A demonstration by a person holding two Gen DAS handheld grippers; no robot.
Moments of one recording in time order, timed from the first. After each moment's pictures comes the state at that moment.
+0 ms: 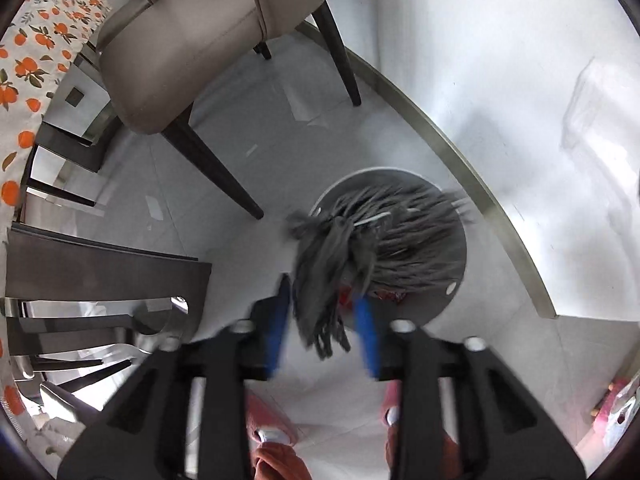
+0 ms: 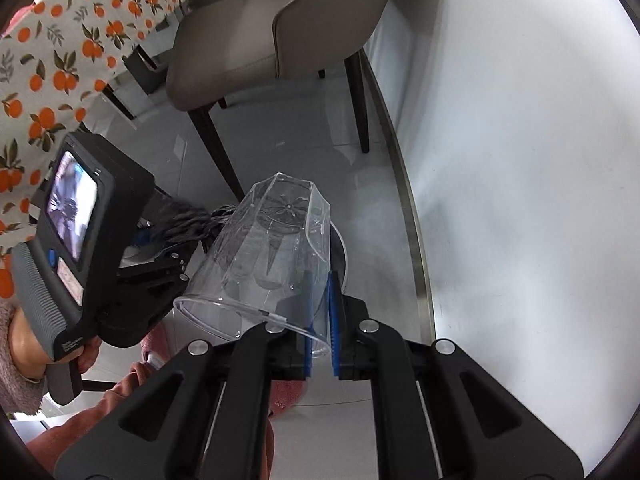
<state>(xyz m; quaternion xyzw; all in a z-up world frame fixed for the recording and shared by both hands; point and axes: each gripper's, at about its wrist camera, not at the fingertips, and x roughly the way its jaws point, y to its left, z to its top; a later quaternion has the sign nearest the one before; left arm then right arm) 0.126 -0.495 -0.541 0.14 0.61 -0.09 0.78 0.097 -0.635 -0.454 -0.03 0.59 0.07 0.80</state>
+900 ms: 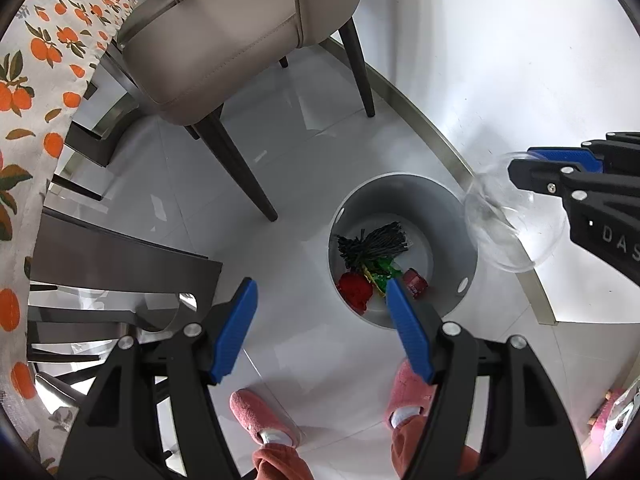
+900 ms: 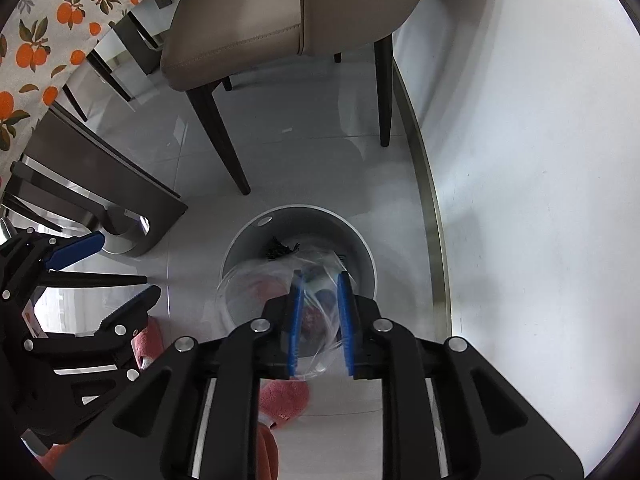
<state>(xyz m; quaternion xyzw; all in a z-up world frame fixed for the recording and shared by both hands) 0.123 -0.461 -0.523 0.13 0.60 -0.09 0.79 0.142 -0.598 -0.513 -0.05 0.61 0.08 0.79</state>
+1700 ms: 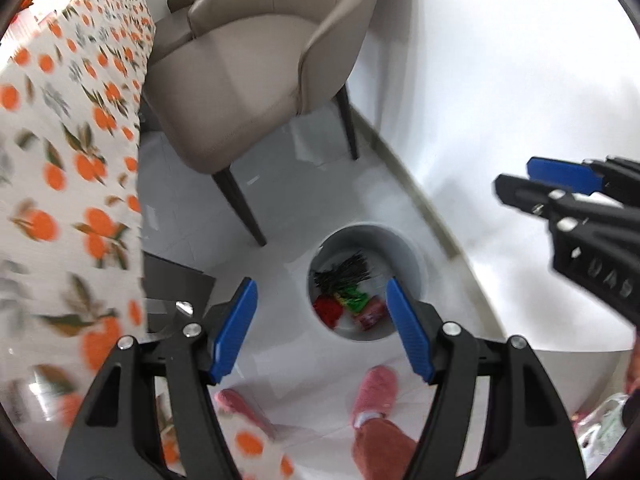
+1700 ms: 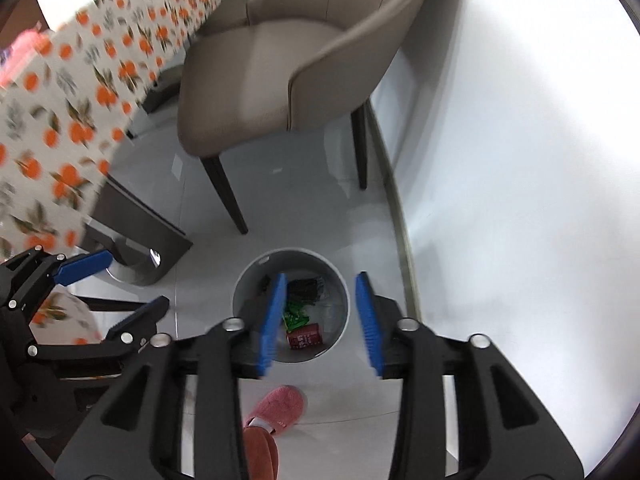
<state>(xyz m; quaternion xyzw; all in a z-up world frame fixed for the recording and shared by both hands) 0.118 -0.470 -0.393 0.07 0.57 -0.10 0.81 0.128 -0.605 -0.381 -0.05 0.55 0.06 0.83</state>
